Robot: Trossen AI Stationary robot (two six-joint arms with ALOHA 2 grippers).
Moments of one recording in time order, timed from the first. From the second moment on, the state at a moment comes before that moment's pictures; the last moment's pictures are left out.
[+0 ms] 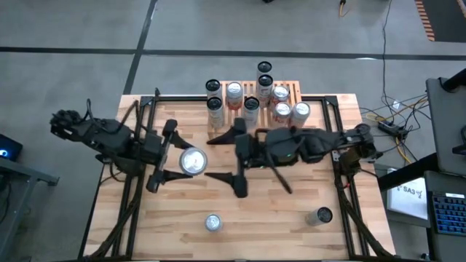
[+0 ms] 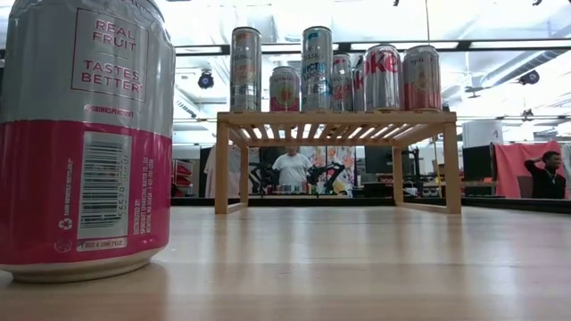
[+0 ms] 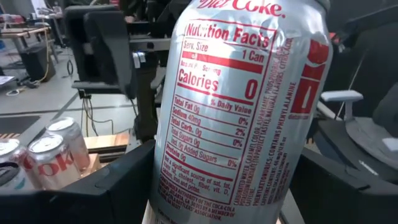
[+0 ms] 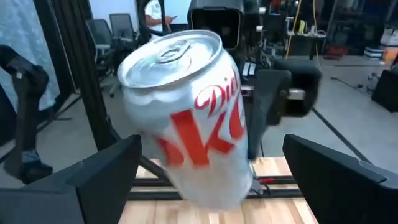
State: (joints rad) left arm -0.42 1.10 1.44 -0.46 -0.24 -0.04; right arm 0.28 1.86 2.24 -0.47 0.25 0.05
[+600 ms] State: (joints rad) left arm -0.42 1.15 1.44 -0.43 -0.29 -0.08; right arm 0.28 1.91 2.24 -0.36 0.25 0.02
